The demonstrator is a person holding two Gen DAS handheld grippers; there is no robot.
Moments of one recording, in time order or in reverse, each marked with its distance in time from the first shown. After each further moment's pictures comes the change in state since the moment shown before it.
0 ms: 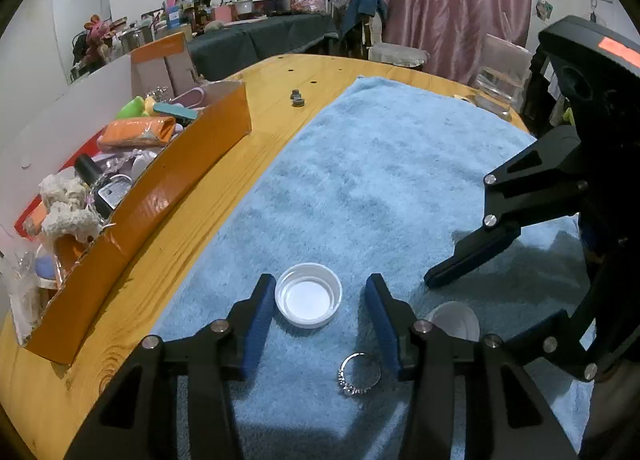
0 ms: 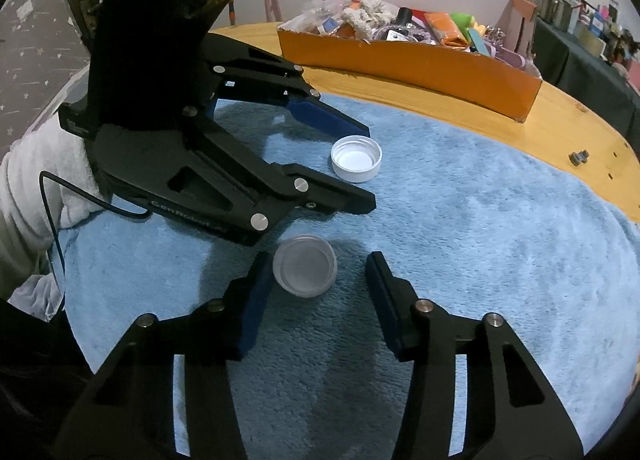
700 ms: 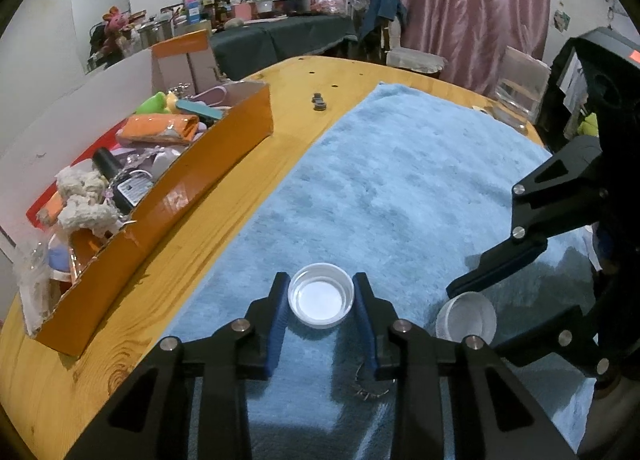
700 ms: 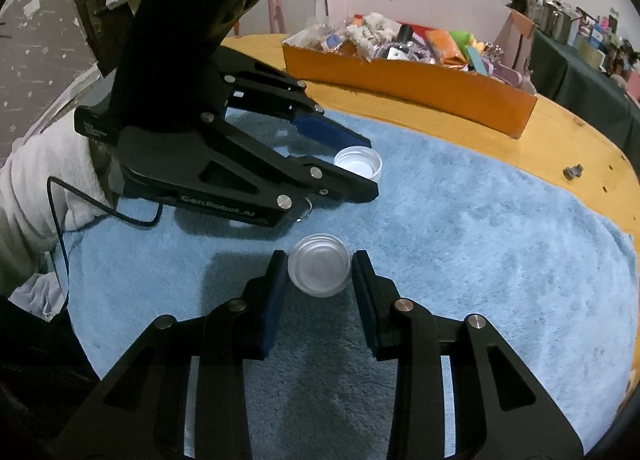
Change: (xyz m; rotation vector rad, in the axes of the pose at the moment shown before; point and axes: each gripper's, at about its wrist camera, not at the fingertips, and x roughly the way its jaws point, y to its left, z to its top) left arm -0.006 0.007 0.004 -0.056 -0.005 0.045; right arm -0.010 0.000 0.005 -0.019 -0.041 -0.003
